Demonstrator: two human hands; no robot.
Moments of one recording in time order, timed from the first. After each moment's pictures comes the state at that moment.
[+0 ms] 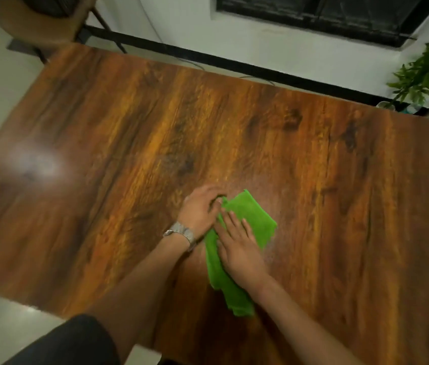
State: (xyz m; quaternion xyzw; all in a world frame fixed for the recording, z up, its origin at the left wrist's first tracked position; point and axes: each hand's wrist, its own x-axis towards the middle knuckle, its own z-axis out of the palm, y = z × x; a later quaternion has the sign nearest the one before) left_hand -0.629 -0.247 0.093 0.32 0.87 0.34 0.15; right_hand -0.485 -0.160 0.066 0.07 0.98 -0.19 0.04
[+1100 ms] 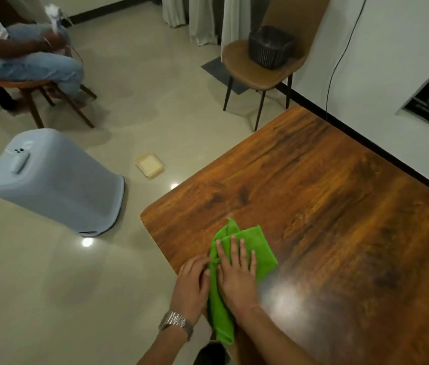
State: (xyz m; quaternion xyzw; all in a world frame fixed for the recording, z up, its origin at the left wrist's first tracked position) left_hand -0.644 -0.652 0.100 -0.07 0.92 0.39 -0.01; right_hand -0.680 -0.521 0.067 -0.11 0.98 -0.13 0.07
